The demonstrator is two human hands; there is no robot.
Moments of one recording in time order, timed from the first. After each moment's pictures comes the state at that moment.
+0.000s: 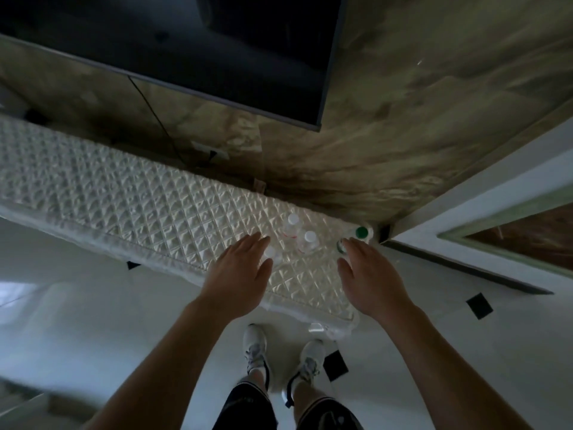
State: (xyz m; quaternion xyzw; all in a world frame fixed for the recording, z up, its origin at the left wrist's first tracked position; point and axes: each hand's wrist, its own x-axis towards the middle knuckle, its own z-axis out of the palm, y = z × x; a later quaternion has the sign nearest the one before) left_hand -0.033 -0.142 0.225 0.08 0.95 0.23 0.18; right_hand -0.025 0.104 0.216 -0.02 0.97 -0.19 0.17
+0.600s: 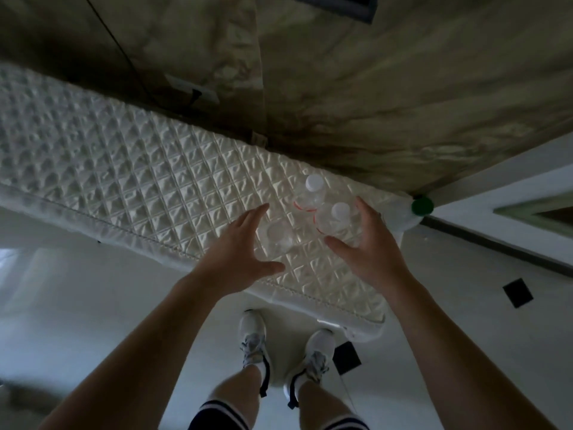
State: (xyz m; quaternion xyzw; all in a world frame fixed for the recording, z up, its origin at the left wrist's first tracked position) left_hand -0.085 -0.168 0.015 0.04 0.91 0.32 0.25; right_hand -0.083 0.081 0.001 0.08 0.91 -0.36 0.17
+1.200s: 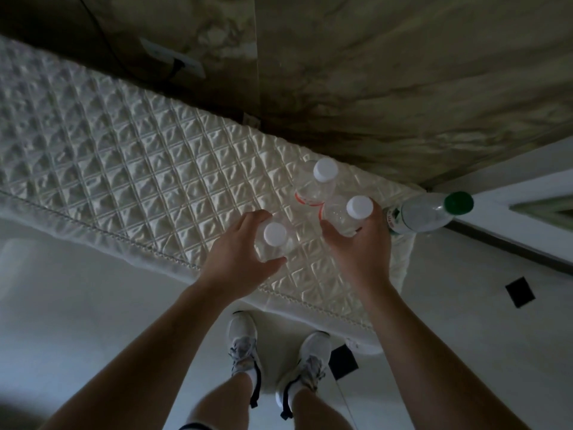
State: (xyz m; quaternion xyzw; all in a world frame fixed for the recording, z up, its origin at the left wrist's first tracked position) left_hand -0.084 -0.155 -0.069 0.01 0.93 0.33 0.16; right_hand -0.095 0.050 -0.081 0.20 0.89 -0.40 0.00
